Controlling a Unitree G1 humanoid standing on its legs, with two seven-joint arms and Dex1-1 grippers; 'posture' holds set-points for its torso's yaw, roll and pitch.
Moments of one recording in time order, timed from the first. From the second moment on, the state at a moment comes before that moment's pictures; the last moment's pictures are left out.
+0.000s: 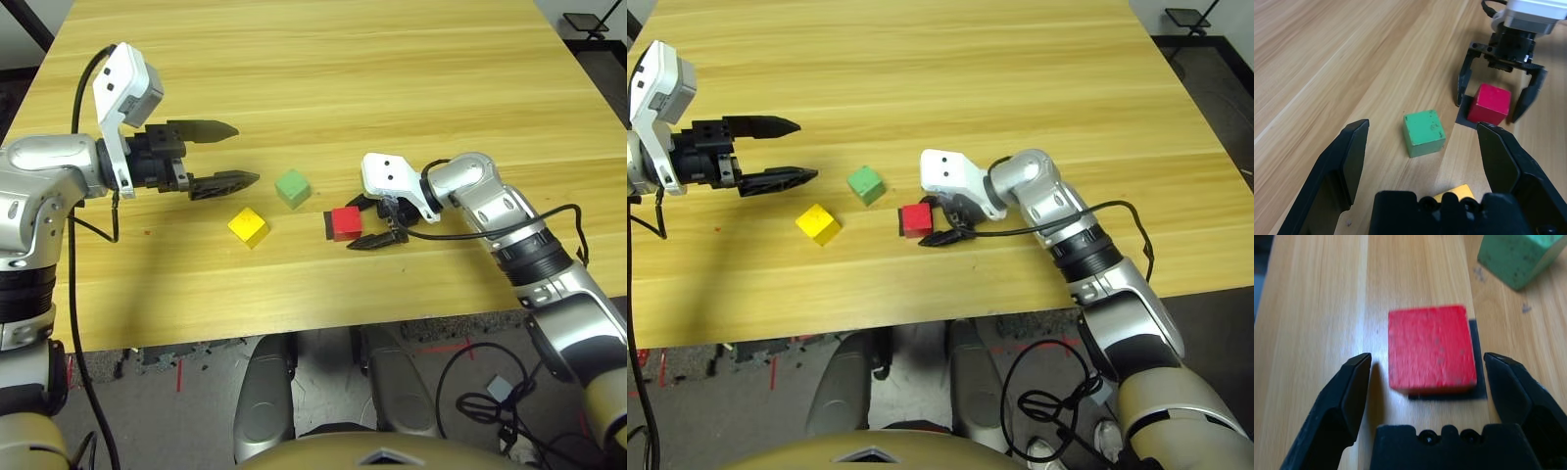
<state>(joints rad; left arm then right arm) -0.62 0.93 0.06 -0.13 -0.55 0.69 -1.10 -0.81 -0.49 0.38 0.20 0.05 0.34 1.36</state>
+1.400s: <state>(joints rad) -0.93 0.73 -0.31 -0.17 -0.43 1.25 -0.74 -0.87 -0.72 0.21 0.05 0.26 0.44 1.42</state>
